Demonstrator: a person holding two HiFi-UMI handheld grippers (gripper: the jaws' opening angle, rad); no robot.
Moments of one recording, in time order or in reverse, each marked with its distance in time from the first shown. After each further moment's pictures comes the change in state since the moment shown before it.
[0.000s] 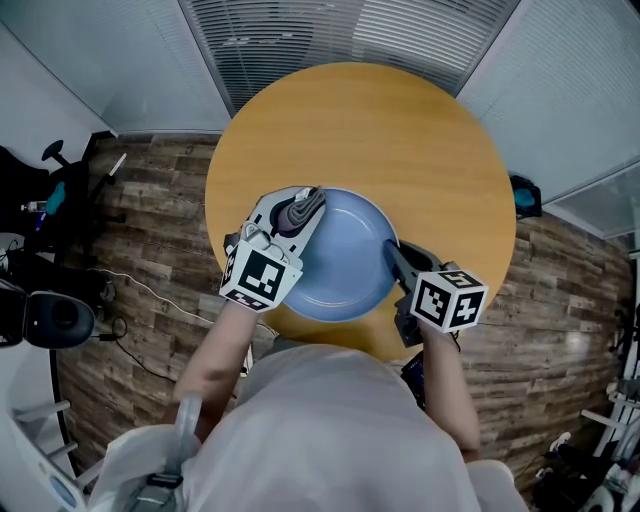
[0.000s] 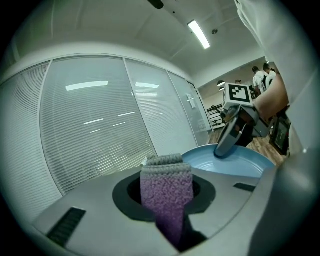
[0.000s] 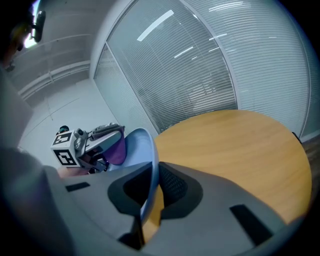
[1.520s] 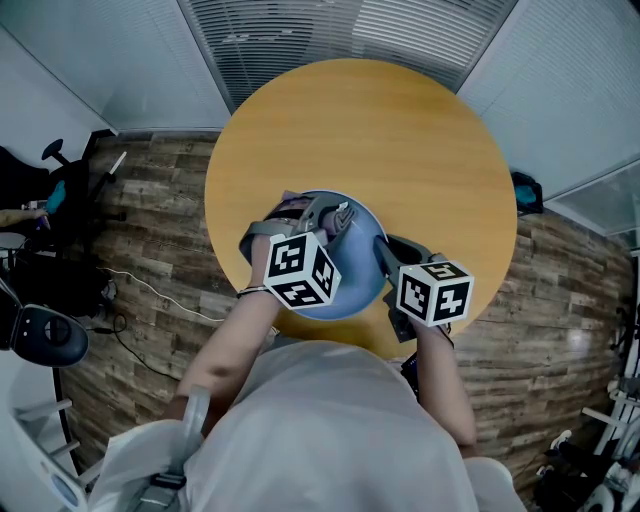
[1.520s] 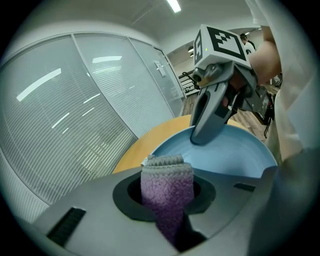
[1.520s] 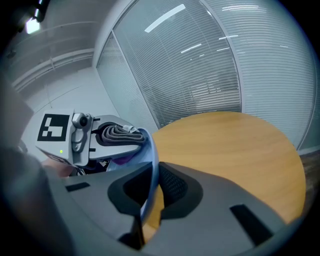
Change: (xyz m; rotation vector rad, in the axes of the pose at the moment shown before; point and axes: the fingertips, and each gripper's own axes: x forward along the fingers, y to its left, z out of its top) left arm 0.042 -0.063 -0.024 0.305 0.367 -0.241; right arm 0.015 0.010 -0.004 -0.085 0.074 -0.028
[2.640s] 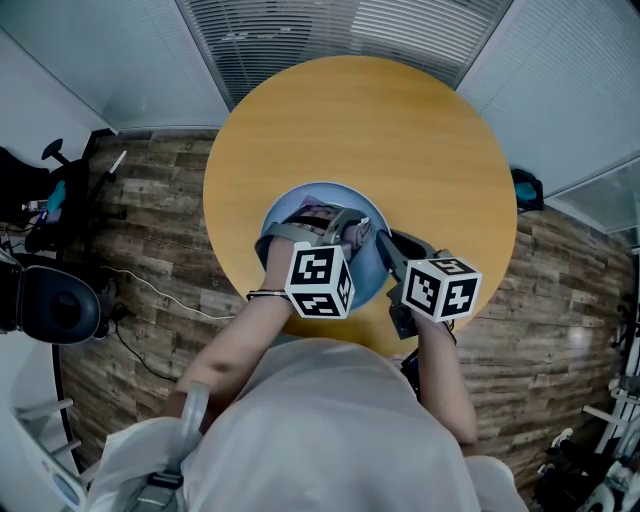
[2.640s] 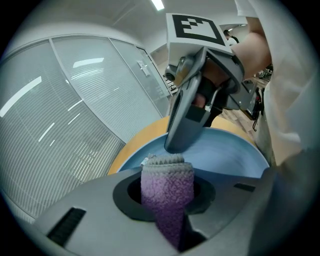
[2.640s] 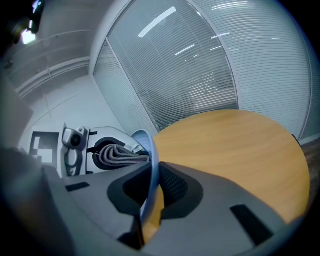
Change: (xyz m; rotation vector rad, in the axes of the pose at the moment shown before) left arm 0.012 -0.040 0.026 0.142 0.009 -0.106; right arm -0.007 -0.006 0.007 0.069 -0.042 0.017
